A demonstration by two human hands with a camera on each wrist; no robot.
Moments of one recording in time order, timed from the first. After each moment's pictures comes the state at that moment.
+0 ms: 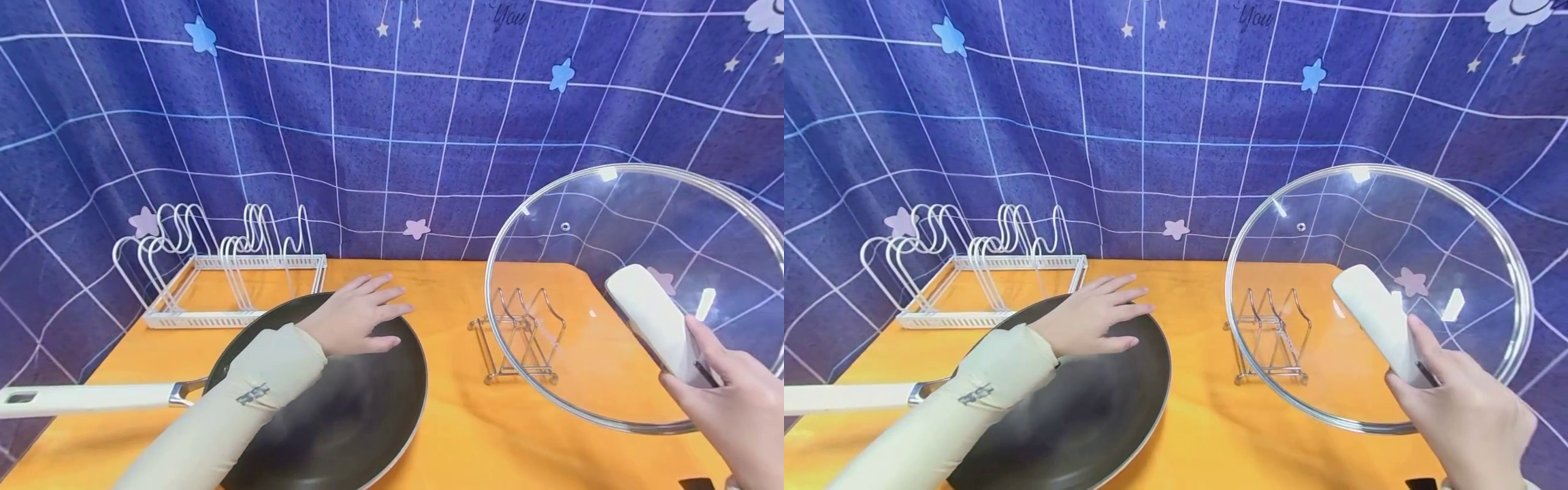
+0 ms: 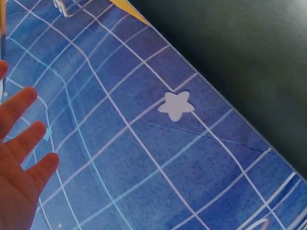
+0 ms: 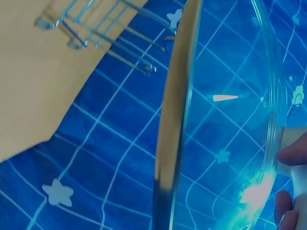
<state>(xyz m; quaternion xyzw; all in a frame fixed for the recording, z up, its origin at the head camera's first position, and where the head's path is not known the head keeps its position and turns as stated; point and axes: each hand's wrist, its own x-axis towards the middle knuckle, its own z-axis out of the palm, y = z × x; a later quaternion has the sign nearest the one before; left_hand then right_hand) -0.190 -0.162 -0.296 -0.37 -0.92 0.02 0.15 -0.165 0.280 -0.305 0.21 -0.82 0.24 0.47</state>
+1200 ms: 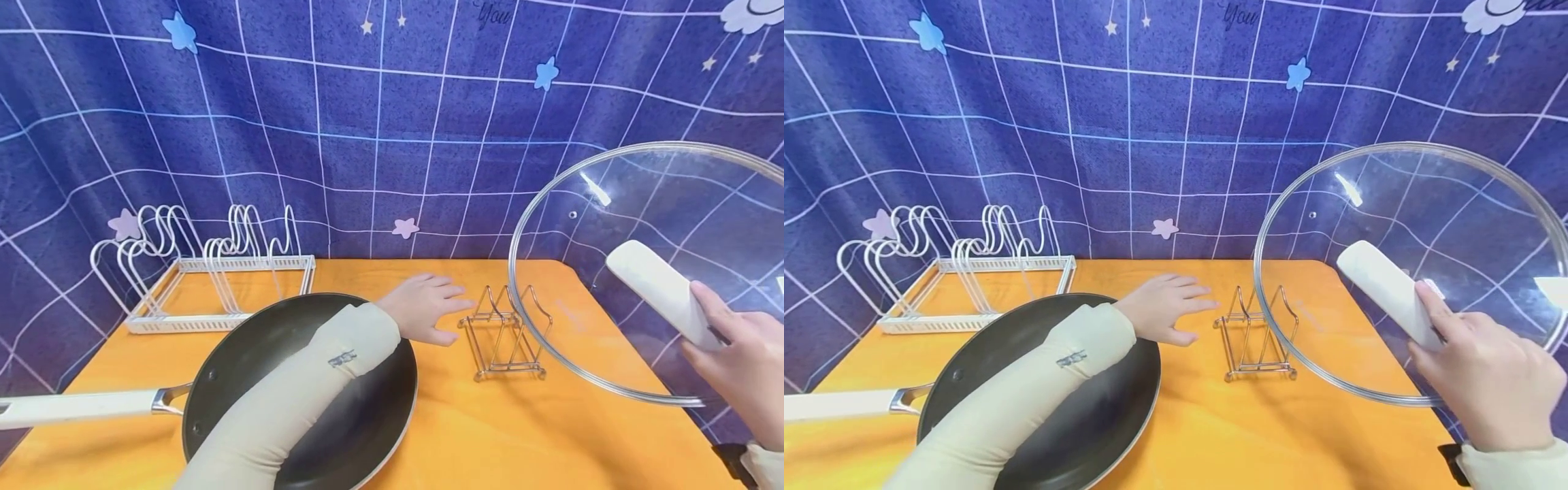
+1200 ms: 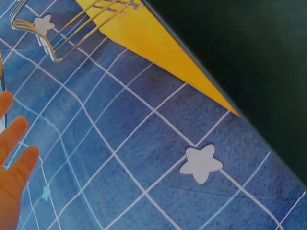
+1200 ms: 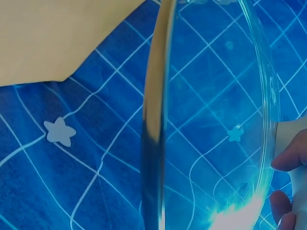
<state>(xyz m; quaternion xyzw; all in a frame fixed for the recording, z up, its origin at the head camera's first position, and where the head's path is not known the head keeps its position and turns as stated) -0.245 -0.070 -0.300 -0.42 -0.90 0.09 0.11 -0.196 0.307 -0.278 0.28 -0.78 0.10 0.55</state>
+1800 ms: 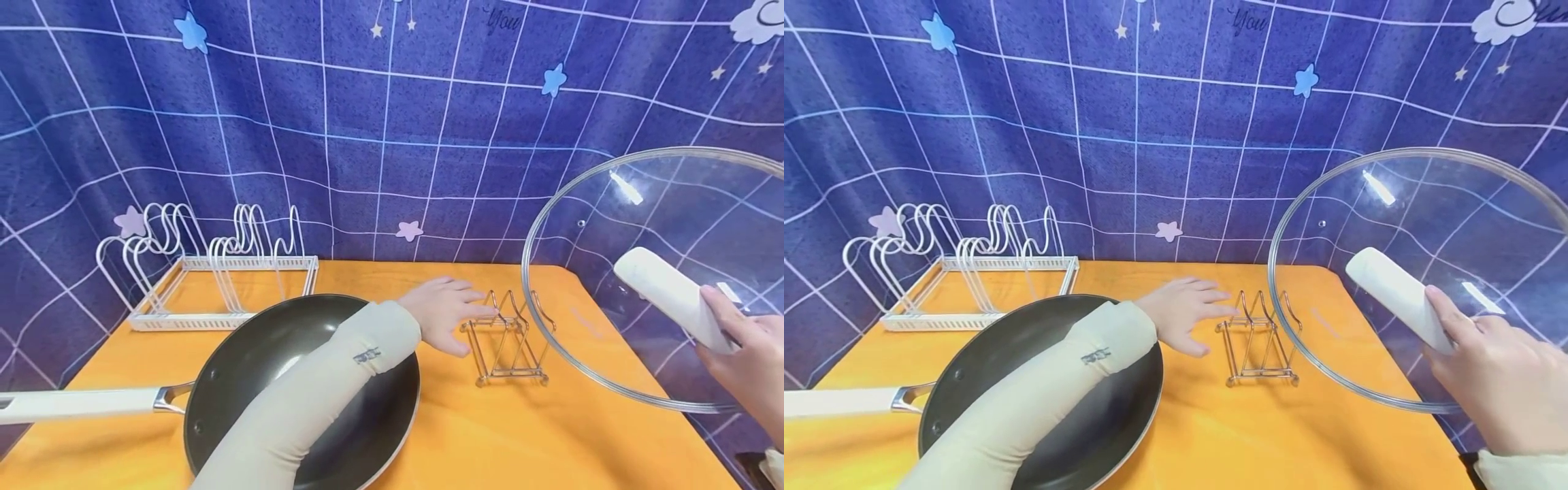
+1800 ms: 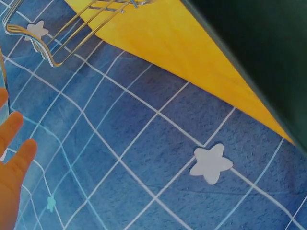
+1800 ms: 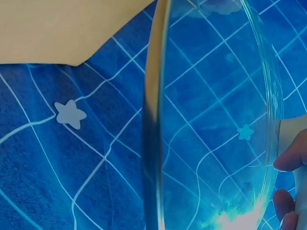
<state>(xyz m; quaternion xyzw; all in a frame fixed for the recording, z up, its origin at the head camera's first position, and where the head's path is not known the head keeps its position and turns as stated) -0.252 -0.052 -0.296 -0.43 -0.90 0.08 0.06 -0.210 0.320 -0.279 0.31 -0.77 0.11 0.55</state>
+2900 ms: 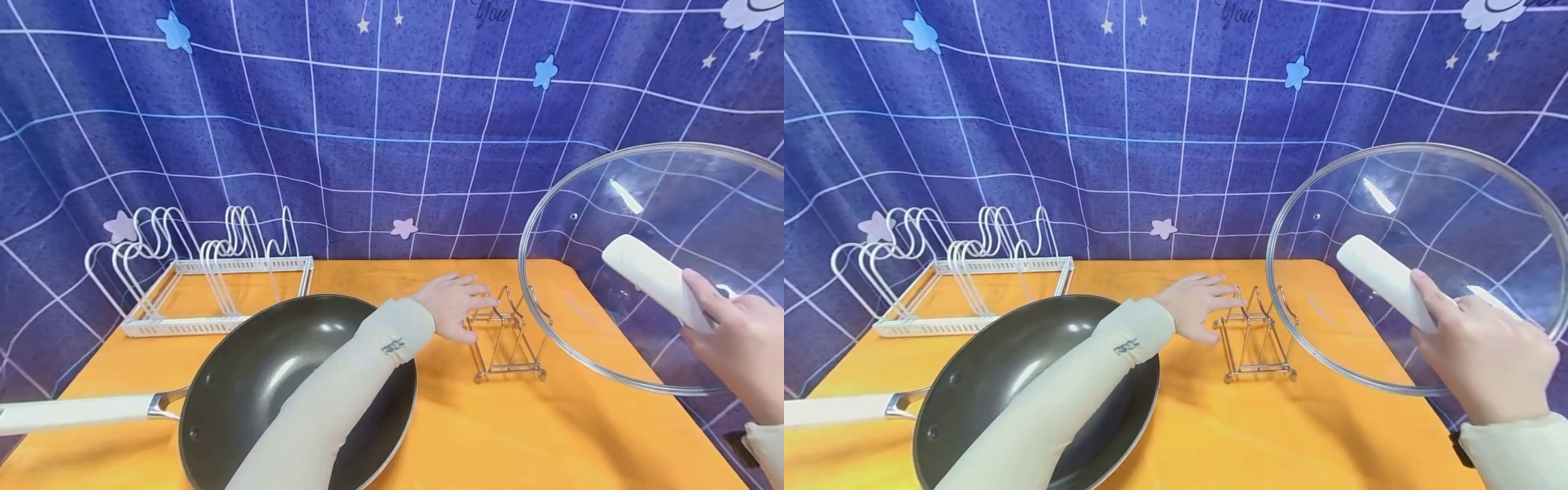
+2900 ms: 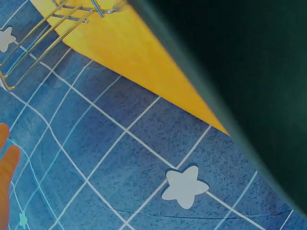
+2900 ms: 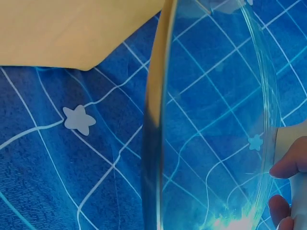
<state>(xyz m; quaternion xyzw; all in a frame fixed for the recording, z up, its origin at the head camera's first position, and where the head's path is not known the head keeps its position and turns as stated) -0.282 -0.025 -0.317 -0.39 -0.91 0.10 0.04 -0.201 0.313 -0.268 0.26 -0.83 0.03 0.49</state>
